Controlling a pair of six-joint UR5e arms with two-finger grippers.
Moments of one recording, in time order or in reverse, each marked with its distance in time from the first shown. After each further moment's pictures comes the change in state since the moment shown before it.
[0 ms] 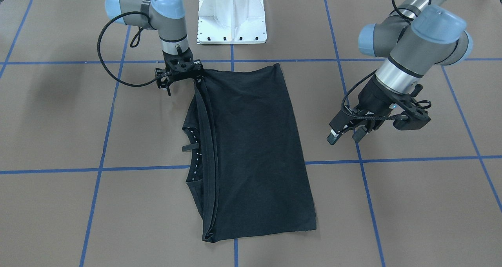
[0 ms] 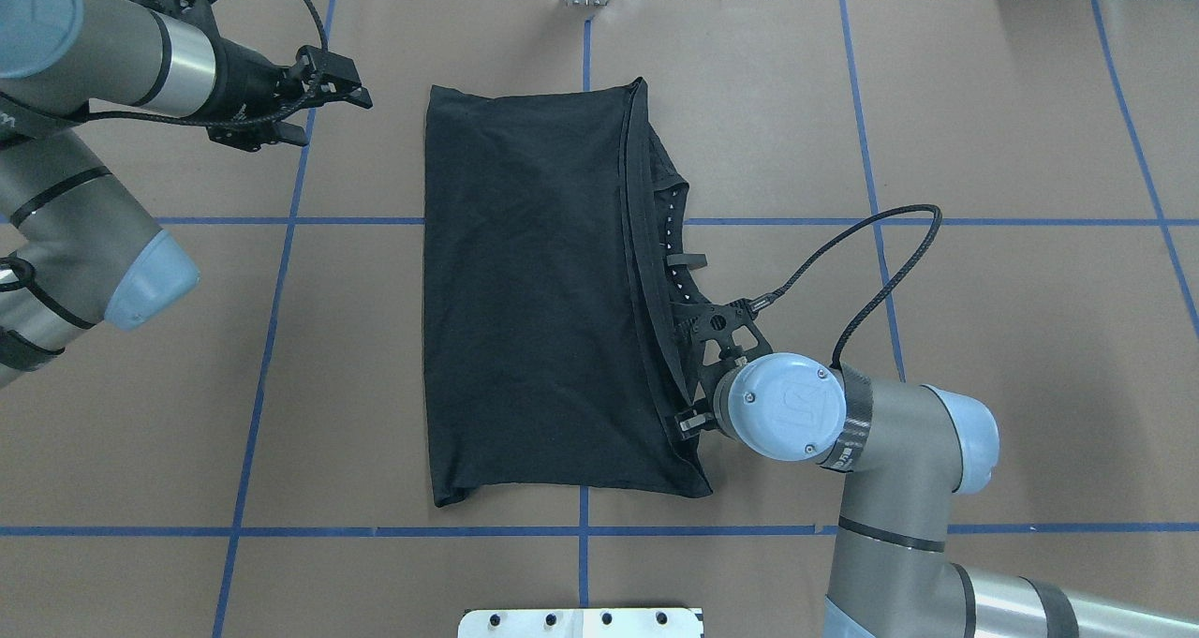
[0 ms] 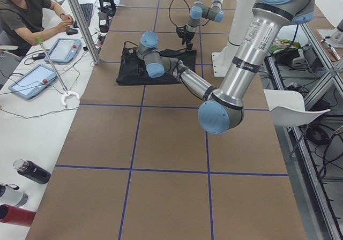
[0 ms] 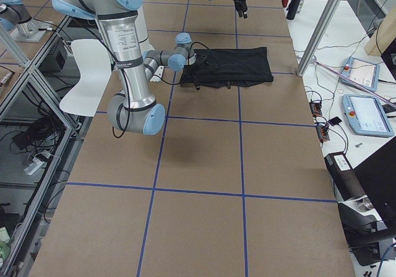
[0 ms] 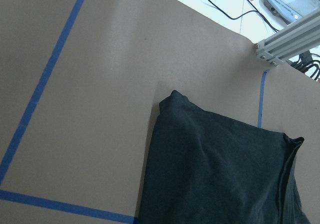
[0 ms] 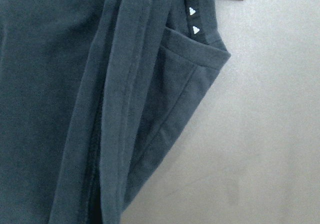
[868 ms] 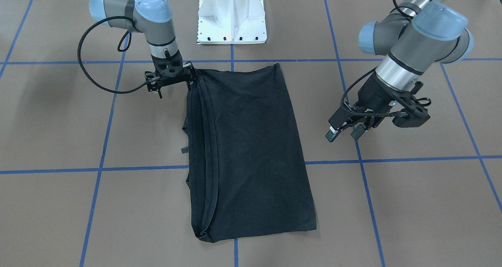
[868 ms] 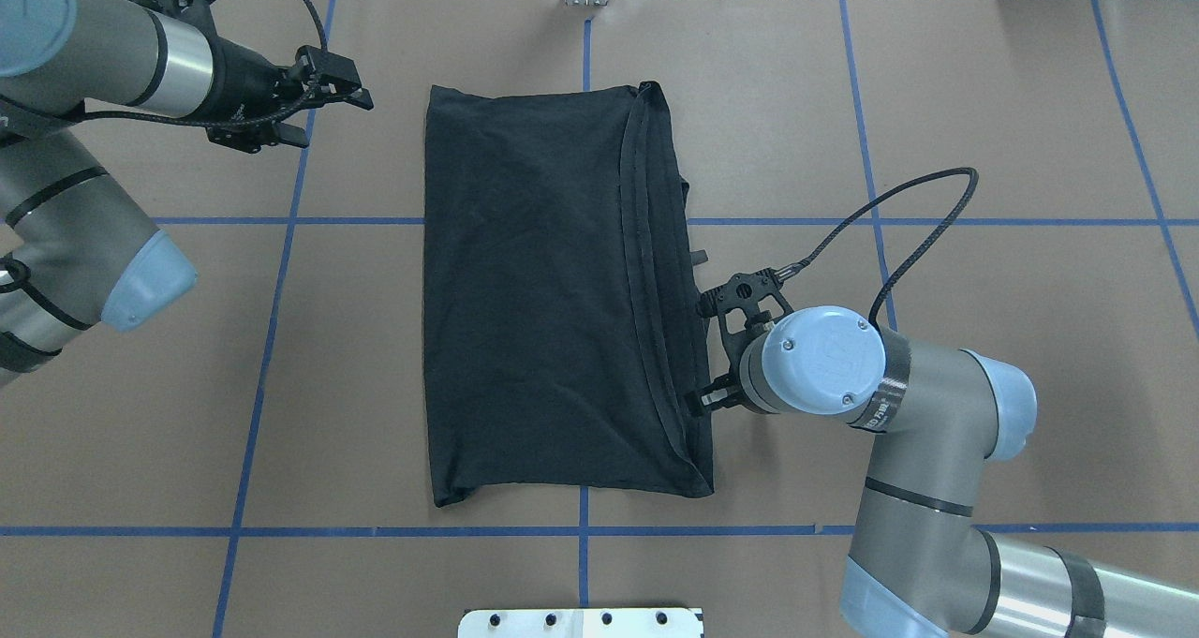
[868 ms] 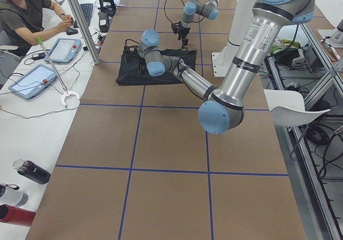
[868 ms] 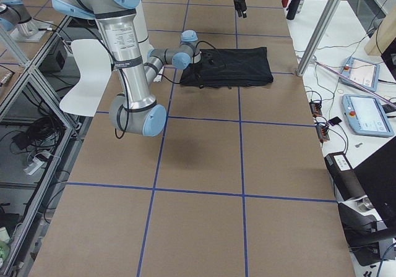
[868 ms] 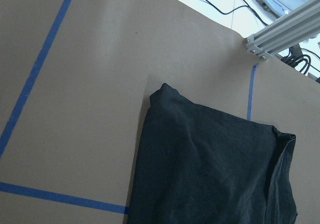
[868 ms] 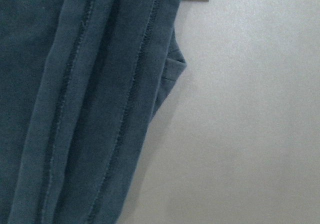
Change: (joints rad) left arm -0.001 0.003 -0.009 0.000 -0.011 0.000; right arm 0.054 0.026 0.029 -0.019 0.087 -0.025
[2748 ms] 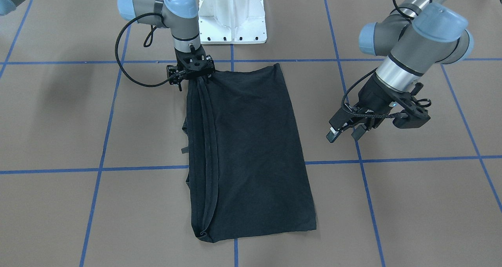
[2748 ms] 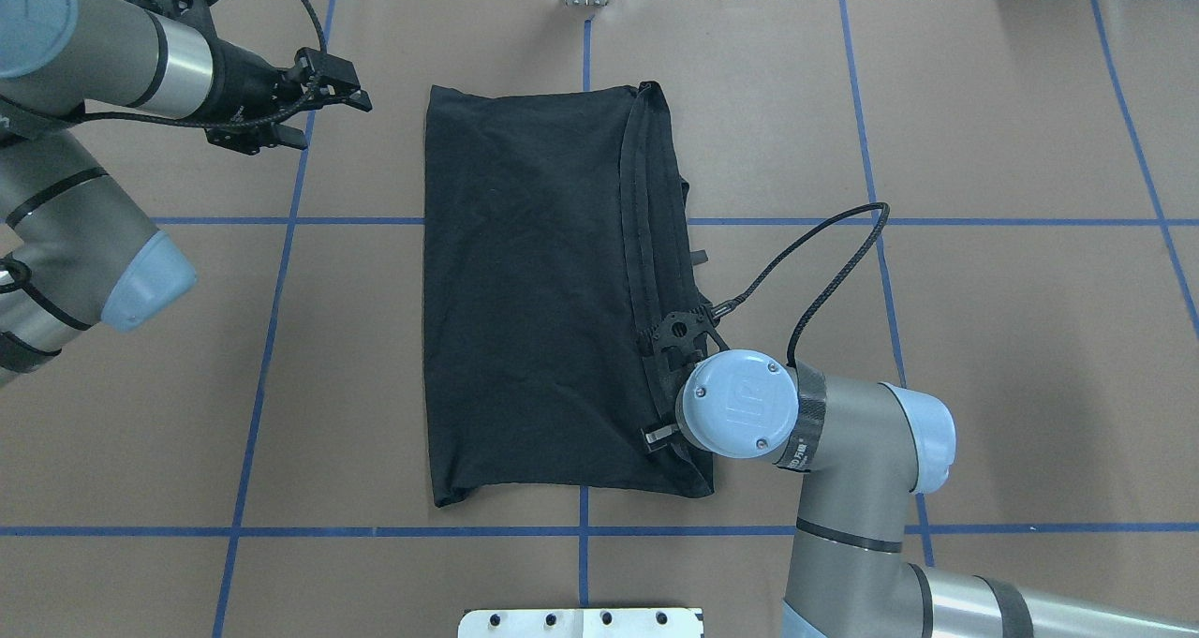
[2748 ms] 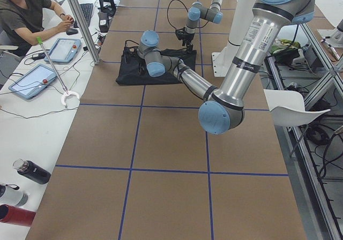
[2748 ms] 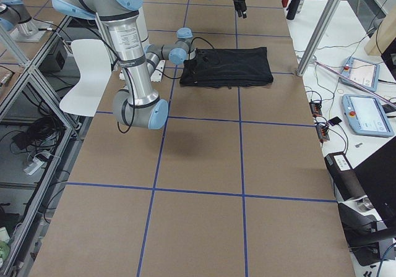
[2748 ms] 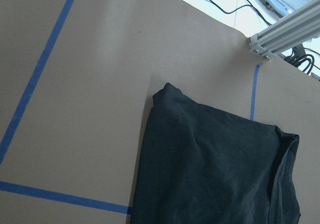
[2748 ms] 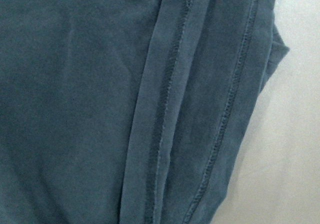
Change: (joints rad) left arm 0.000 0.001 0.005 0.001 -0.002 0.000; right arm -0.078 0.064 -0.060 -0.045 -0.038 0.022
